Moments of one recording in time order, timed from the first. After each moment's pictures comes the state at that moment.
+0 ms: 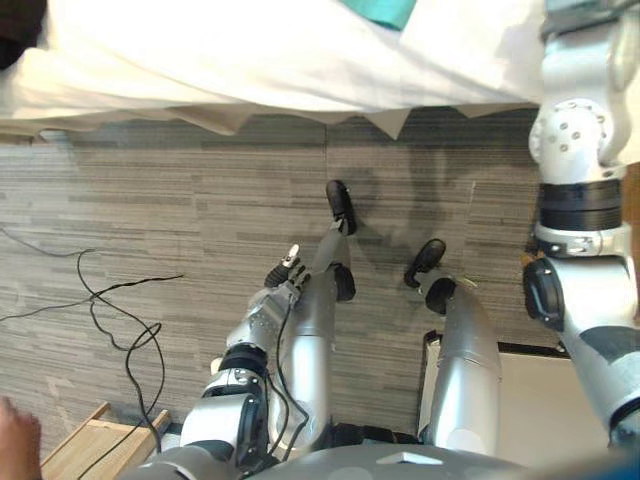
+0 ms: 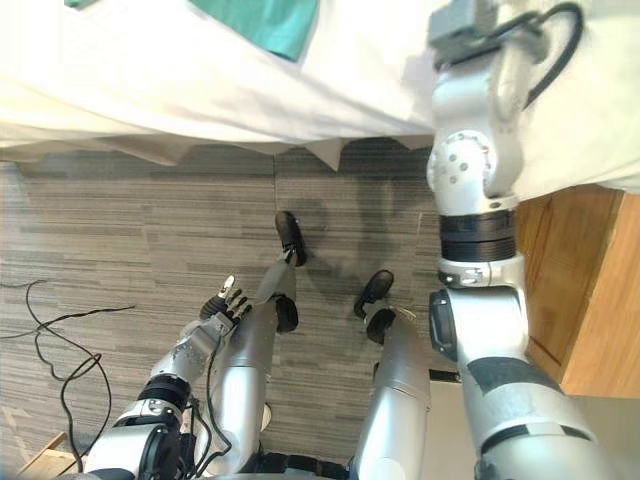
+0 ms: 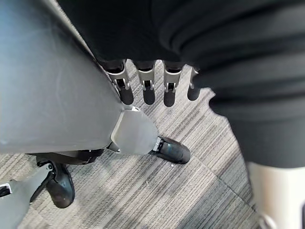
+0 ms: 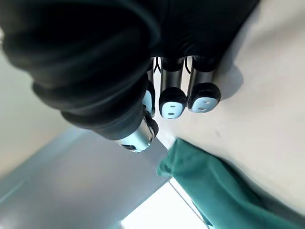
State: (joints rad) left arm -0.41 0.04 0.21 0.85 -0.73 0.19 0.00; right arm -1.12 -0.34 0.00 0.21 0.82 -0.14 -0.08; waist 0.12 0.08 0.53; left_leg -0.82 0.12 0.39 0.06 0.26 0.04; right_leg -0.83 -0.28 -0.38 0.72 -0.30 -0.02
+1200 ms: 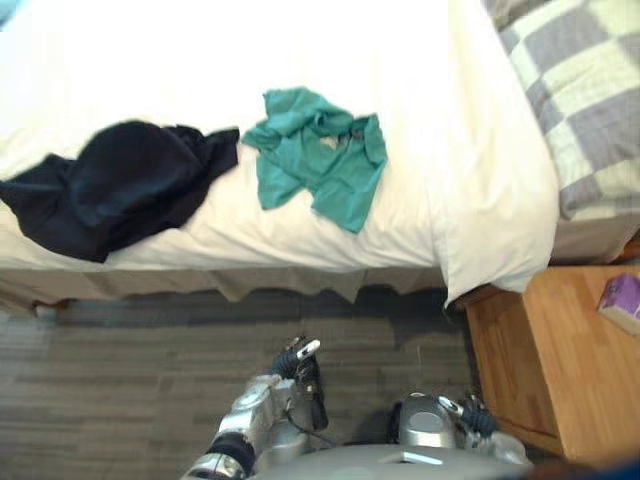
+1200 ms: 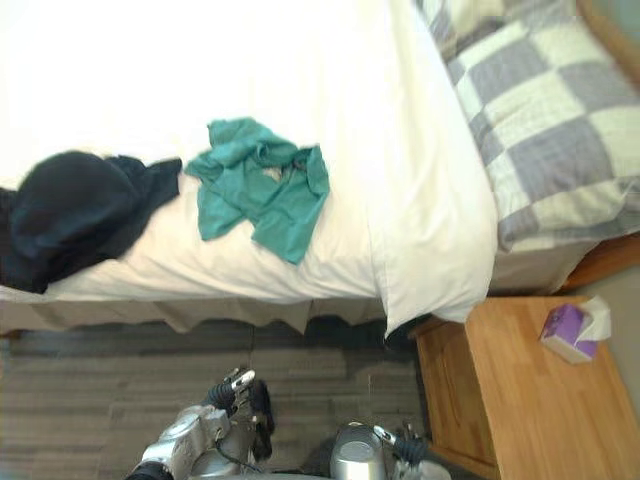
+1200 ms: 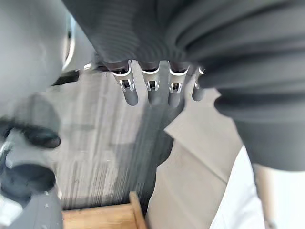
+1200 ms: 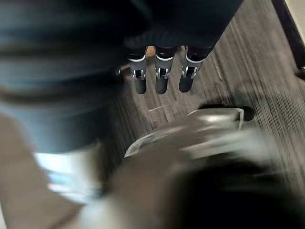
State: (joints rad) left arm -0.04 0.11 -0.15 0.96 -0.44 -0.07 -0.17; right arm 0.15 -0.10 -0.19 1.08 0.13 -0.11 0.15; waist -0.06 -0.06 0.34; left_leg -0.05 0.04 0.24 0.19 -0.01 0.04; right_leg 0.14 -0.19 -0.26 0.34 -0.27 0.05
